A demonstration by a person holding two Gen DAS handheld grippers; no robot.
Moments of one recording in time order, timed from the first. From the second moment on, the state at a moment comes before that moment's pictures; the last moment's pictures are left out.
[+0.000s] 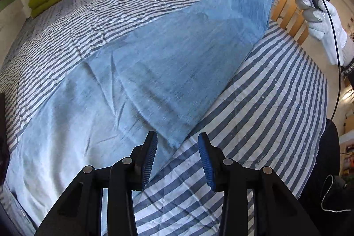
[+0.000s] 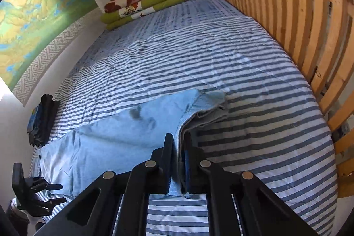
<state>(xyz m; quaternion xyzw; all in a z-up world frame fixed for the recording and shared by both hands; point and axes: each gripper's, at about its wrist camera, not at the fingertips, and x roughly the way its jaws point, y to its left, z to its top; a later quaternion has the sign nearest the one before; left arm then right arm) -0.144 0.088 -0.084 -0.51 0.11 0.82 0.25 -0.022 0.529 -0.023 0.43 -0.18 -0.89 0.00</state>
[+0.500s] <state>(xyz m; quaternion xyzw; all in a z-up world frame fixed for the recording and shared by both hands) -0.095 -0.186 -0.088 -0.44 -0.15 0.88 0.09 -0.090 0.092 -0.075 0.47 -0.02 -0.86 0.21</state>
